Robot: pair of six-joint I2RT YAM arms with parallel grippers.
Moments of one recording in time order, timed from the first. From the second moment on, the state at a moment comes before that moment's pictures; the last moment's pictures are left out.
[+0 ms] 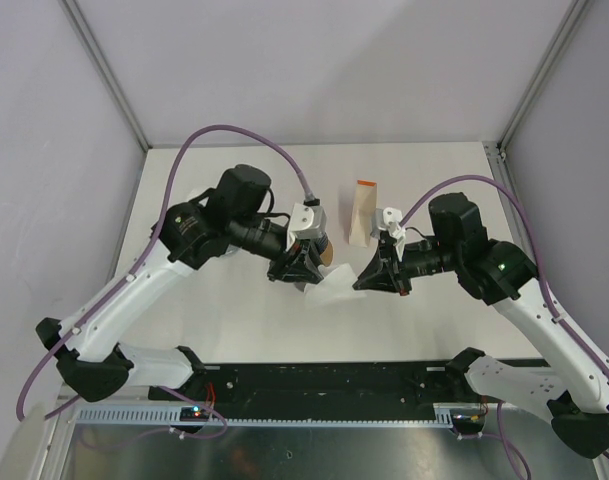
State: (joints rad) left arm -0.81 1.27 1.56 -0.93 0.84 0.39; right arm 0.64 0.97 1.19 -0.75 -0.90 -0.31
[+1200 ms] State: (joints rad) left arm -0.82 1.28 1.57 -0.69 -0.12 -0.06; right arm 0.96 1.00 1.20 -0.32 0.26 0.13
